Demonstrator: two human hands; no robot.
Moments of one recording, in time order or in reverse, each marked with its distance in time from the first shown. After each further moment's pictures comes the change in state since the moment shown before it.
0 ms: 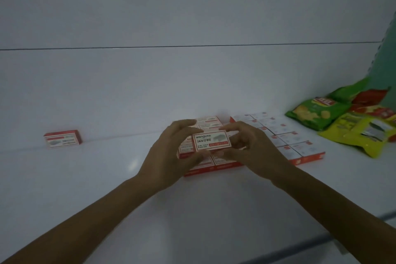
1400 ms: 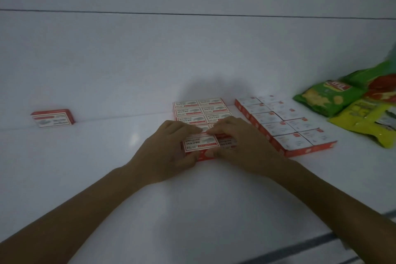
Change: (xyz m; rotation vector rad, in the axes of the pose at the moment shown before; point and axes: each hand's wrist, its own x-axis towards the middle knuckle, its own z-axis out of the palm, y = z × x) left_hand -0.012 -0.032 0.006 0.136 -0.200 0.013; right_hand 0.025 0.024 0.022 -0.551 -0.105 -0.248
